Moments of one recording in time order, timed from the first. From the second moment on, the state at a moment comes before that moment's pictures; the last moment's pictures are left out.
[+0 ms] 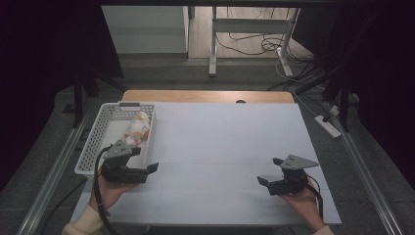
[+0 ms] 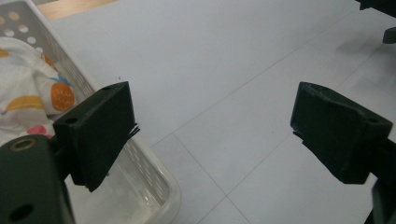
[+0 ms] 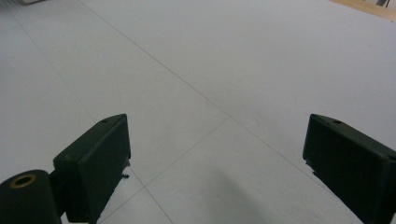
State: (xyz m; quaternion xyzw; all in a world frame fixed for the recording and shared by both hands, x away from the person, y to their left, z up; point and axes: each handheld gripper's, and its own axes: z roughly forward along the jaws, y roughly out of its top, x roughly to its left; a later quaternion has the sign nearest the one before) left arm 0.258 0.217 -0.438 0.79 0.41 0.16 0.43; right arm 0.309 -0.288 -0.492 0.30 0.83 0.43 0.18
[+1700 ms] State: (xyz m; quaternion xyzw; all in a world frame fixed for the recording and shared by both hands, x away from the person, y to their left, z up) left arm 0.298 0.223 -0.416 0.77 0.42 0.17 0.44; right arm 0.310 -0.286 -0.494 0.30 0.84 0.43 0.18
